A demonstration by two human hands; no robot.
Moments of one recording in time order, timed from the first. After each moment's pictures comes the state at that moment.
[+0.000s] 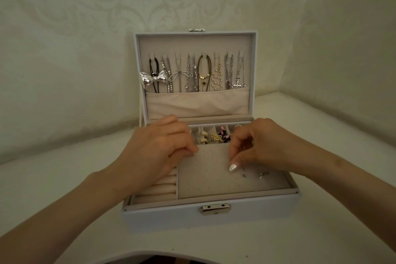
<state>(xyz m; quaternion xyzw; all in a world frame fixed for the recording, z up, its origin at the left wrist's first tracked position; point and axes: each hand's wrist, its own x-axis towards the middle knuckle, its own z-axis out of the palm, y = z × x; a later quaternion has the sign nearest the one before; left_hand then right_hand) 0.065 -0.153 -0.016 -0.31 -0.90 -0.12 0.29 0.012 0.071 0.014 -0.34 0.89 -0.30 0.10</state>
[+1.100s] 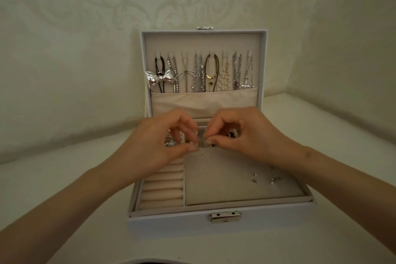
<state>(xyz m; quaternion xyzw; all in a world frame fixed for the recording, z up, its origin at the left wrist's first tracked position) 0.065 -0.156 -0.004 -0.16 -0.91 -0.34 0.18 -0.012 0.038 -0.003 -0.48 0.77 -0.41 -0.02</state>
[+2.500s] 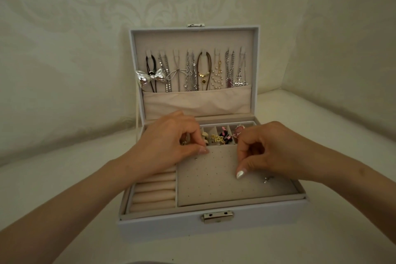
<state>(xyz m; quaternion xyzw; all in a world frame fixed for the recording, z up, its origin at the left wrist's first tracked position) 0.032 -0.144 -0.019 -0.23 -0.92 -0.28 0.17 0.009 0.080 0.009 -0.38 0.87 -0.29 0.10</state>
